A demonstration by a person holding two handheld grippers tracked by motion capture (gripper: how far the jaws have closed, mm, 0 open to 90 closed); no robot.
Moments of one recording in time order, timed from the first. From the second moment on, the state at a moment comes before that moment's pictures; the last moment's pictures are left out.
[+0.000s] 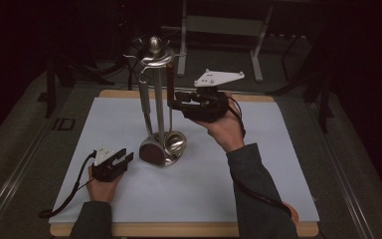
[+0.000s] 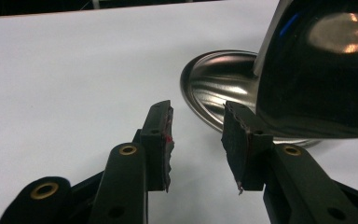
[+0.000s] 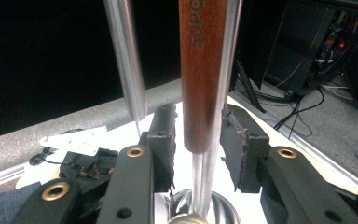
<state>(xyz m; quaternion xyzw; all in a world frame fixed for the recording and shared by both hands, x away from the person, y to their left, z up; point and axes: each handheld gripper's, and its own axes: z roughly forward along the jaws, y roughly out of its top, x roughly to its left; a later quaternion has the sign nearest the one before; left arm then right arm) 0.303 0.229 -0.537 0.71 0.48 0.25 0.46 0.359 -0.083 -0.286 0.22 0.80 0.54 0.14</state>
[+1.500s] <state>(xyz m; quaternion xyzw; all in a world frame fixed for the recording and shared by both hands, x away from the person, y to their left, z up) 0.266 0.221 -0.450 0.61 0.39 0.30 0.62 0.391 -0.139 -0.389 0.33 0.87 0.33 0.17</state>
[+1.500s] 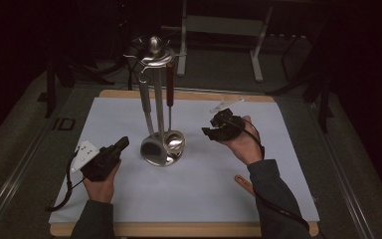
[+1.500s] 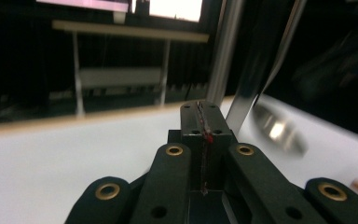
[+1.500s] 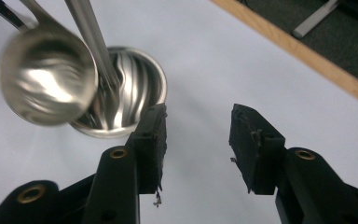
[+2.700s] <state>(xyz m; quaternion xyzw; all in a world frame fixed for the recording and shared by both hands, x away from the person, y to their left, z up) 0.288 0.155 -0.295 0.52 0.29 0.39 0.70 0.394 -0.156 -0.436 0.36 0.87 0.32 0.13</state>
